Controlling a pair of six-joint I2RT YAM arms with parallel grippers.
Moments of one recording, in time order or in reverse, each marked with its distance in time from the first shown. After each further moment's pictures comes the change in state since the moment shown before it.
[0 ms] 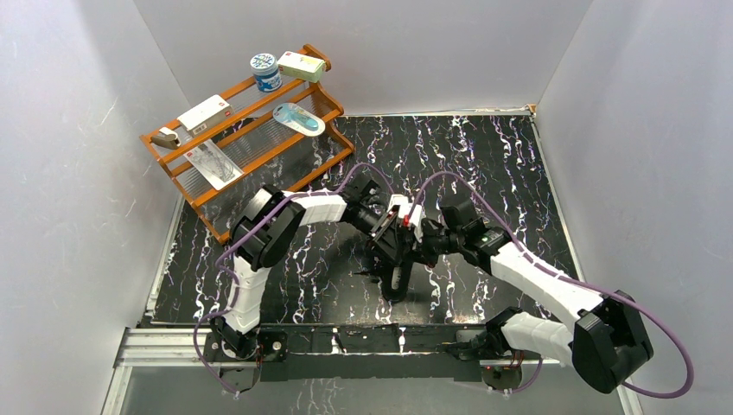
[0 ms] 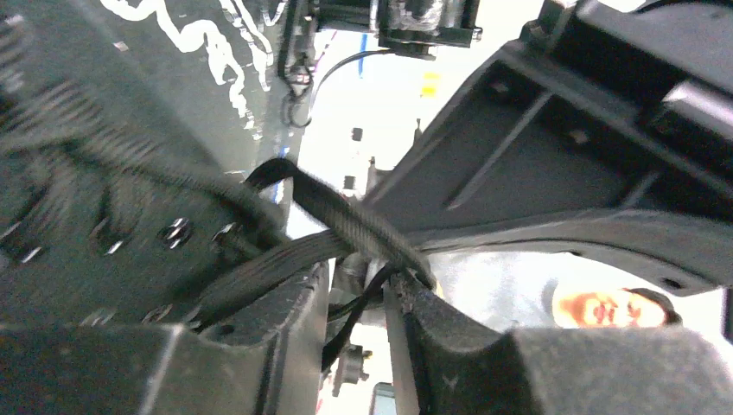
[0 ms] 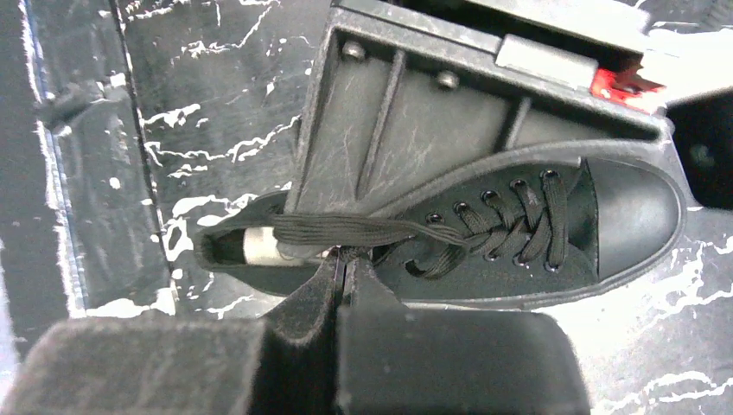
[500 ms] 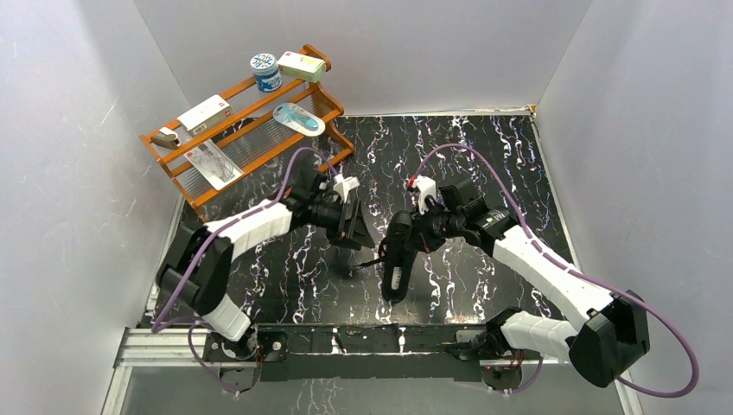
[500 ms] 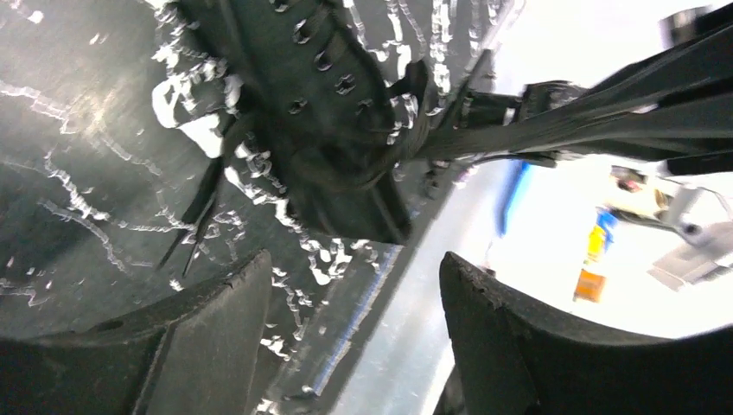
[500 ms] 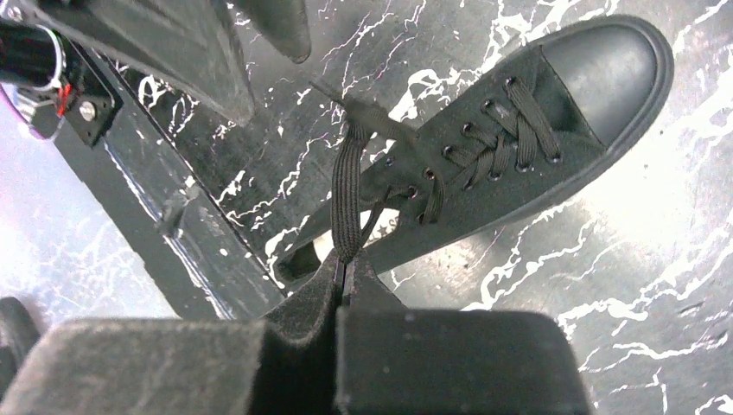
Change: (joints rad) left arm 0.164 -0.488 -0.309 0.006 -0.542 -0.012; right arm 0.001 0.052 0.277 -0.326 0.188 0.500
